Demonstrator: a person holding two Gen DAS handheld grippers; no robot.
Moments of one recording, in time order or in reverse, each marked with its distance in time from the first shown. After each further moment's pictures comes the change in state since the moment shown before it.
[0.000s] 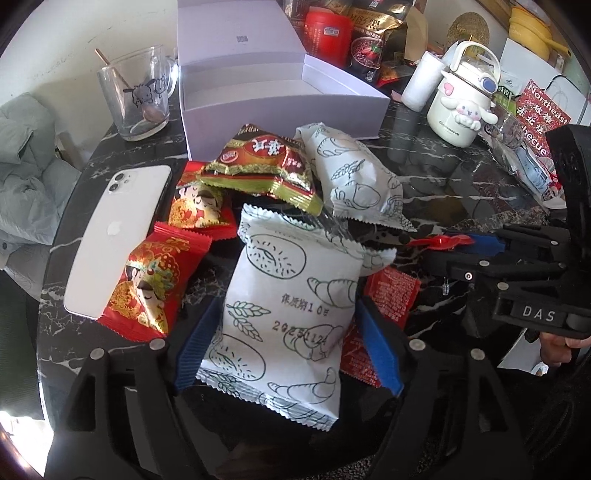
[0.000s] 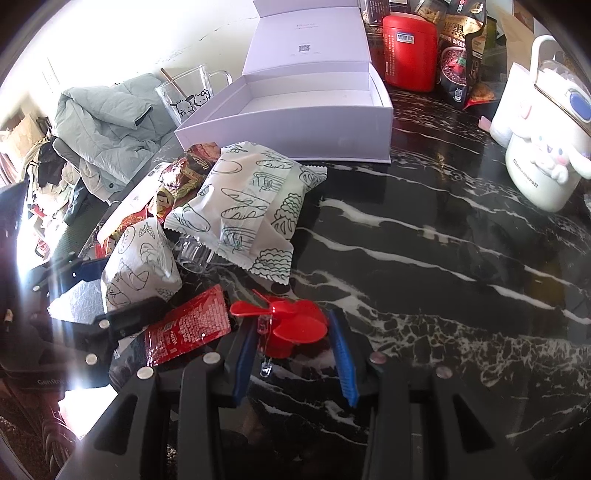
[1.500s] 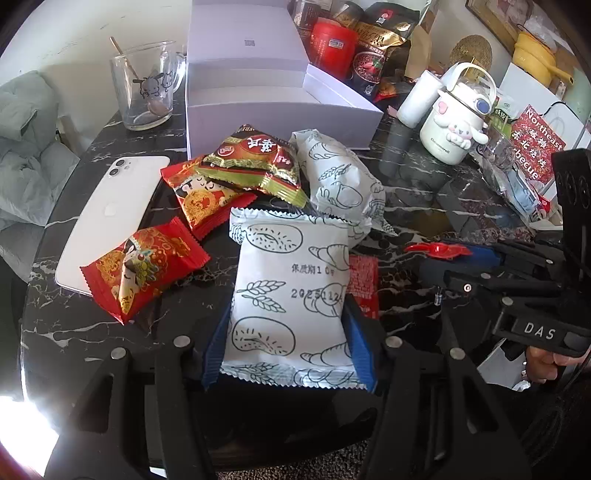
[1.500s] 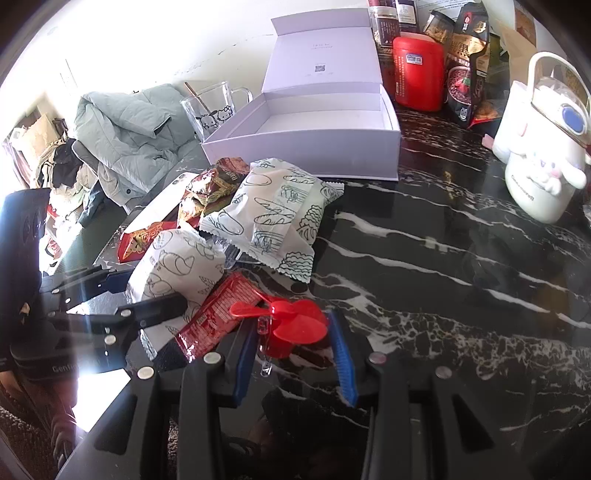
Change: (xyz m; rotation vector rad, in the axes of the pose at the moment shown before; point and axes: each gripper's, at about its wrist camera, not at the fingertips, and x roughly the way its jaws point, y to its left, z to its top) left arm -0.016 -0.002 -0.007 -0.073 -0.049 -0.049; right arm -0.027 0.005 -0.009 -0.031 -0.073 0.035
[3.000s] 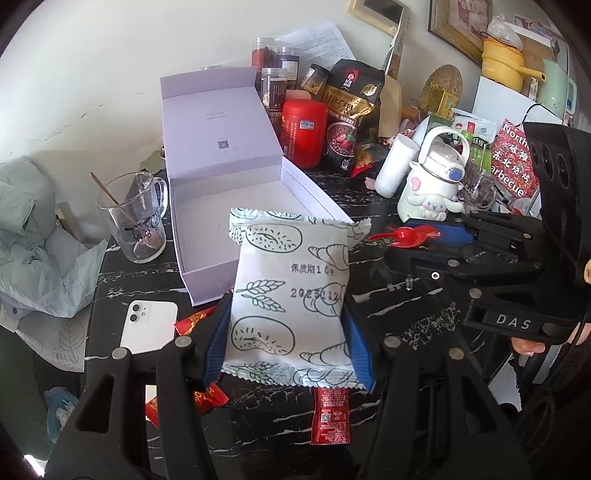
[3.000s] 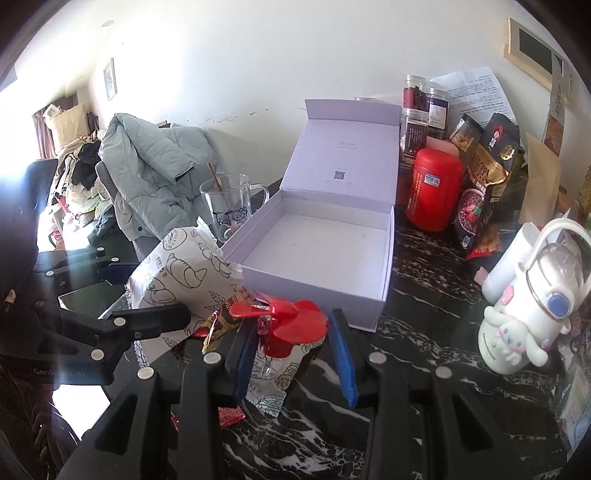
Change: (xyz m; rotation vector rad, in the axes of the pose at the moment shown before) left arm -0.051 -0.028 0.094 0.140 -0.175 0.014; right arm -0.044 0.000 0.100 -0.195 -0.213 -0.003
